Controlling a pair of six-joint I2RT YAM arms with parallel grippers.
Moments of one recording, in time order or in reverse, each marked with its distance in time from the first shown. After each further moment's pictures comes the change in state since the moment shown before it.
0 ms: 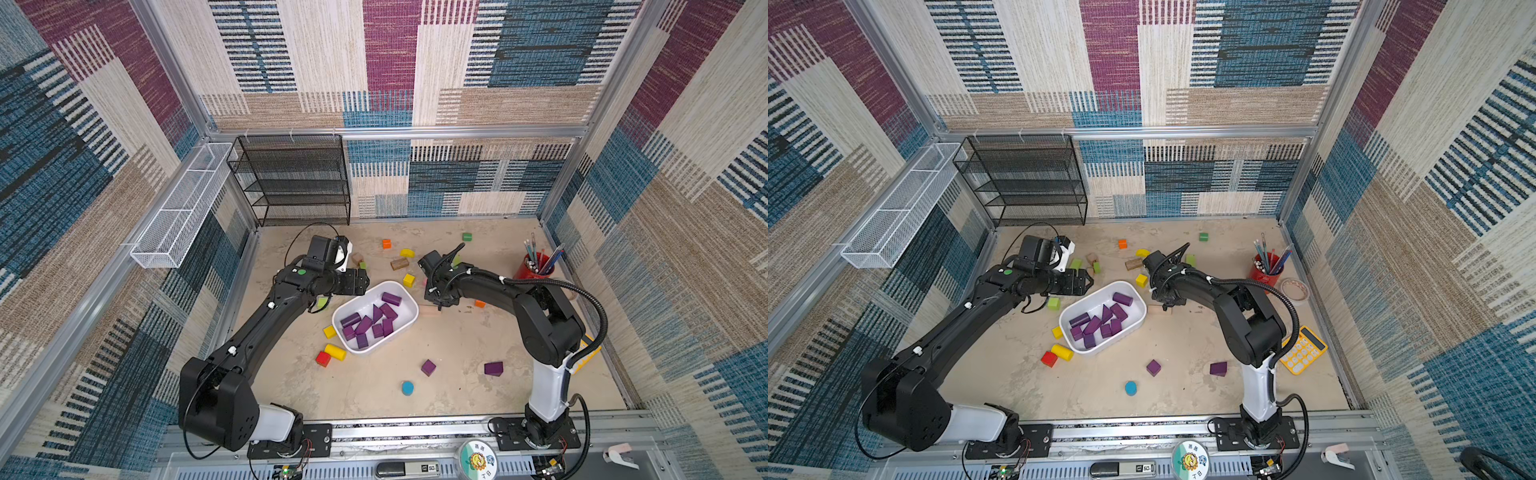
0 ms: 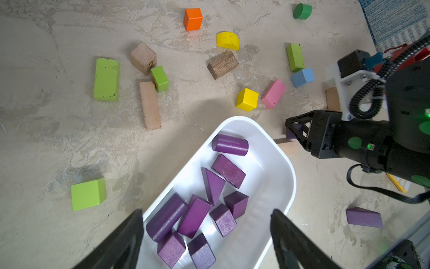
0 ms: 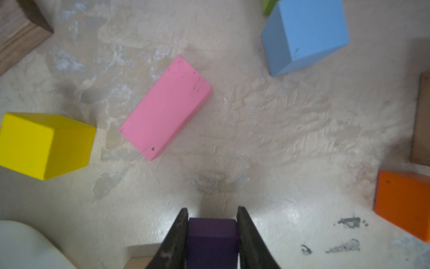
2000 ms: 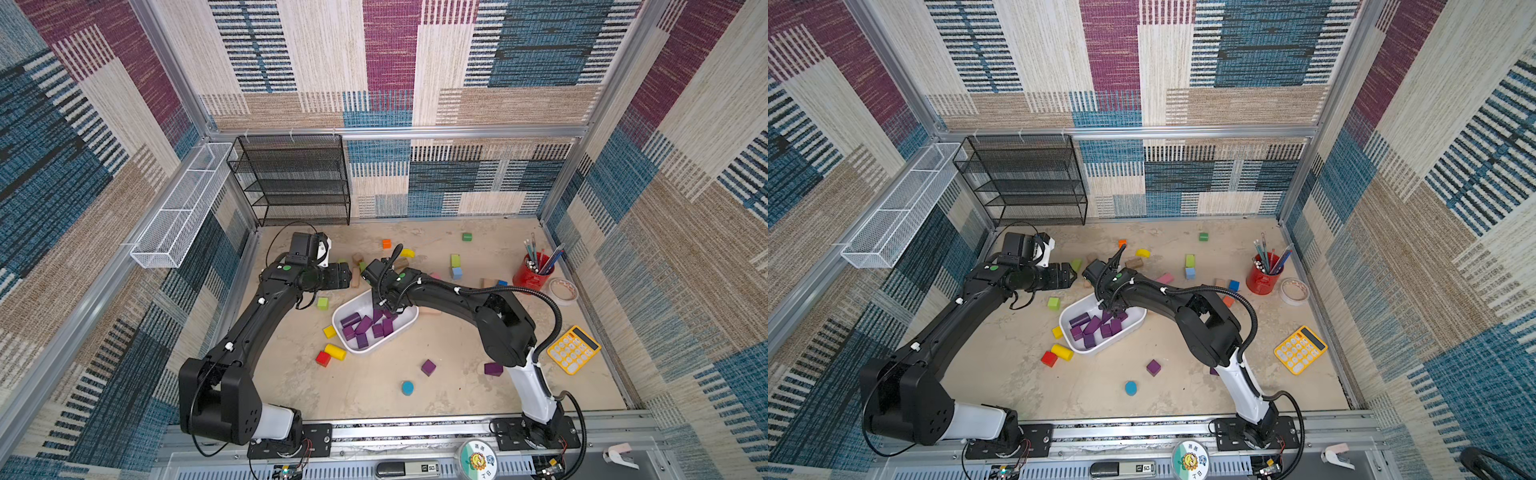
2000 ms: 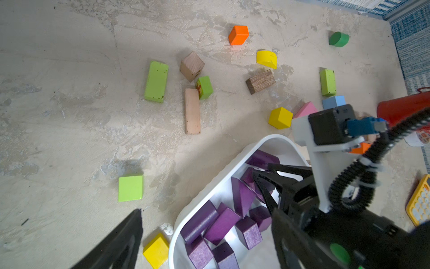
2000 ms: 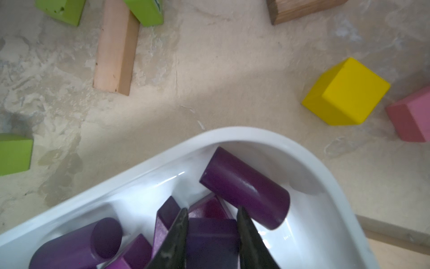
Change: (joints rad) left arm 0.144 0.011 0.000 -0.002 0.003 -0.004; right arm 0.303 0.243 0.411 -0.094 -0.018 -0.035
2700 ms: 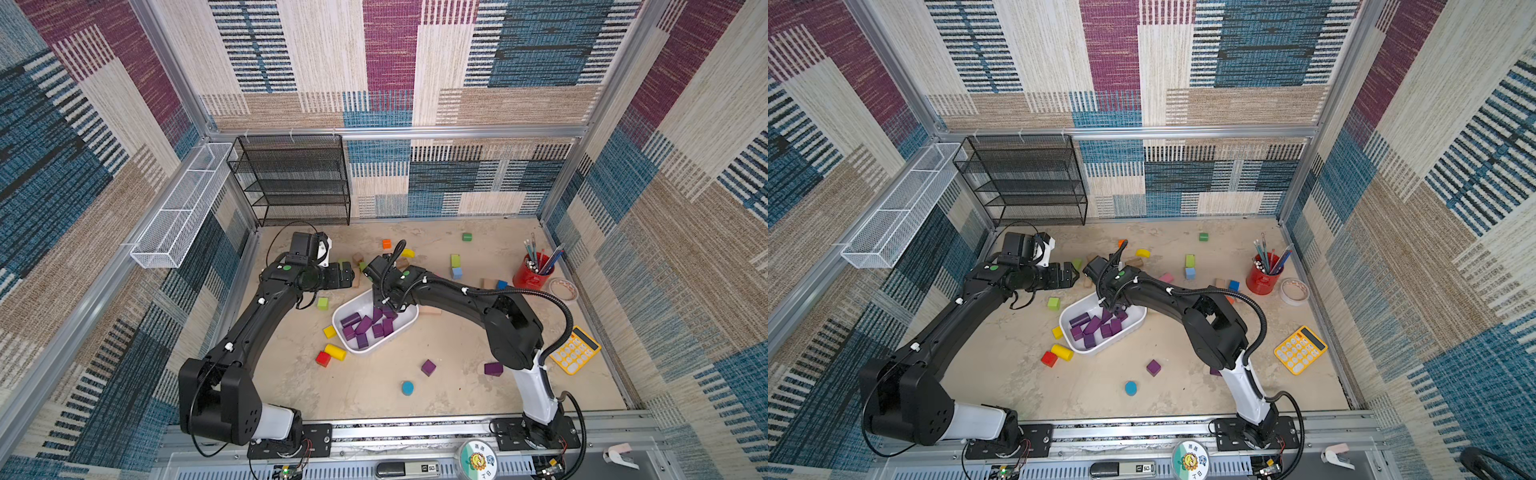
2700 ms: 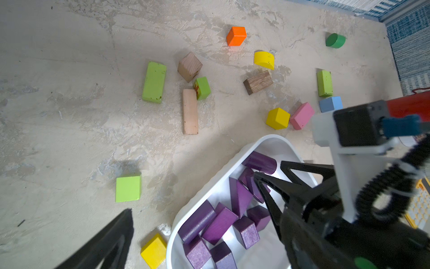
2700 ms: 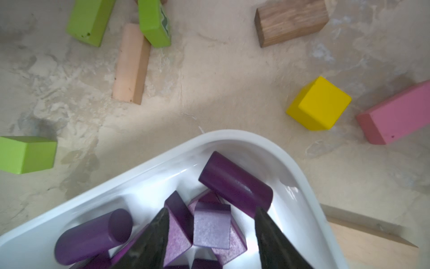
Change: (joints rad) left arm 0.000 -0.002 0.003 0.001 0.004 -0.008; right arm 0.000 -0.077 -0.014 -0.005 0.029 -0.011
